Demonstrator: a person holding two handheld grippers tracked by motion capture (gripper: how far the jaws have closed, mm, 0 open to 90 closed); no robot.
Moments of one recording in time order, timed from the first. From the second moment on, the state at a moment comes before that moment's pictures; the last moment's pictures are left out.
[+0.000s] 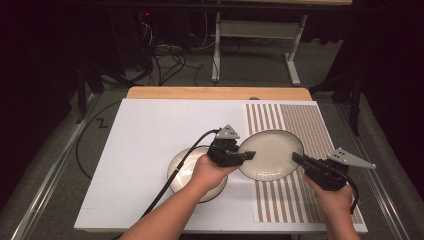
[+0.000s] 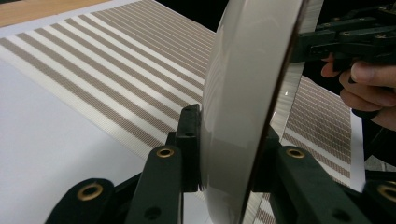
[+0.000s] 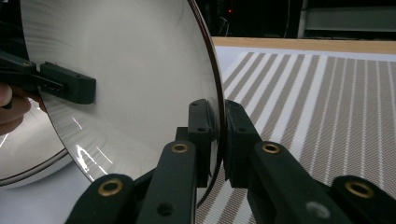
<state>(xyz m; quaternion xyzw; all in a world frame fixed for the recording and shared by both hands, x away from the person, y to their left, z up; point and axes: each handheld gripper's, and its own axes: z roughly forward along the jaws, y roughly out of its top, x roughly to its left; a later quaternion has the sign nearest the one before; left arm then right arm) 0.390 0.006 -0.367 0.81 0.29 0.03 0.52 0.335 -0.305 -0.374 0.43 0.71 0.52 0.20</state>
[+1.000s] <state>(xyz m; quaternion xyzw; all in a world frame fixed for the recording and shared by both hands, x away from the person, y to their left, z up) 0.422 -0.073 -0.388 0.82 0.30 0.03 0.49 0.342 -0.362 -0.393 0.50 0.68 0.49 0.23</state>
